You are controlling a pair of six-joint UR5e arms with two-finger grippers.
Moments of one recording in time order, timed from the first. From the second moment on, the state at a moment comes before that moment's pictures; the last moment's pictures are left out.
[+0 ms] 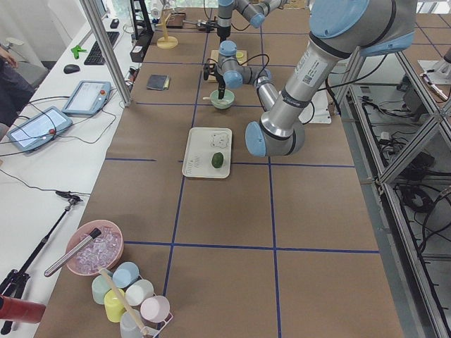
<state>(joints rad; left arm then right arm) -0.52 -2.35 -1.56 -1.84 -1.85 -1.30 0.73 -1.25 1.96 -1.58 1.99 1.05</state>
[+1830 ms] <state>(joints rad) -0.81 -2.17 -1.87 -1.54 -1.89 -0.89 0.63 -1.13 1.73 -1.55 1.92 1.09</state>
